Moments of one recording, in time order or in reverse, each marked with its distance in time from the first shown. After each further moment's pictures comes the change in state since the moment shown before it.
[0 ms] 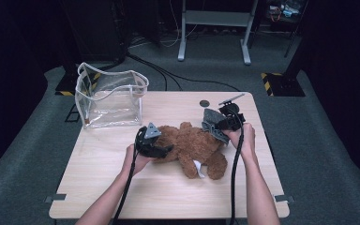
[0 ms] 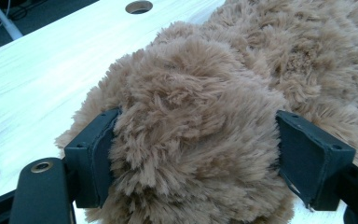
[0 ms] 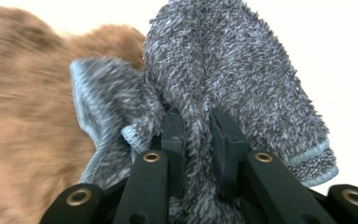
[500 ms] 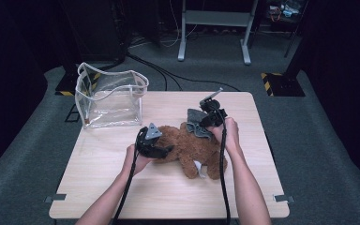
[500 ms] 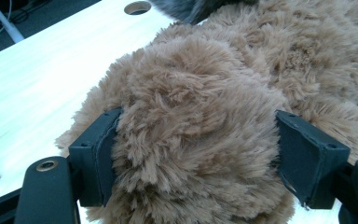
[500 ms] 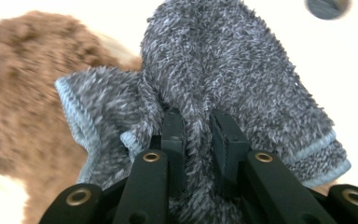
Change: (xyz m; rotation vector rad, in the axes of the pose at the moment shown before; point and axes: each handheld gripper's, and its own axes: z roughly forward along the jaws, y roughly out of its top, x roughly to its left) left arm -0.003 0.001 0.000 0.001 0.006 0.025; right arm 0.036 0.031 0.029 0.076 0.032 -0.055
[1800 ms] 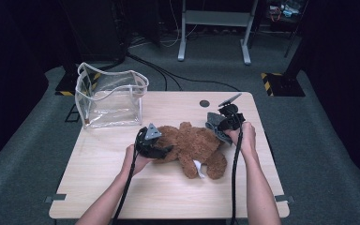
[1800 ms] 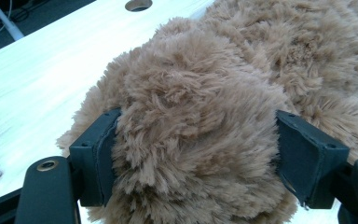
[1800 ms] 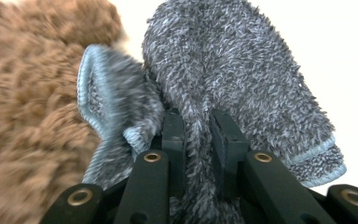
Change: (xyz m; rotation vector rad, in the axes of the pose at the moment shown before) left arm 0.001 -0.002 0.000 0.005 0.004 0.005; right arm -0.049 -0.032 -0.008 0.034 -0.076 0.094
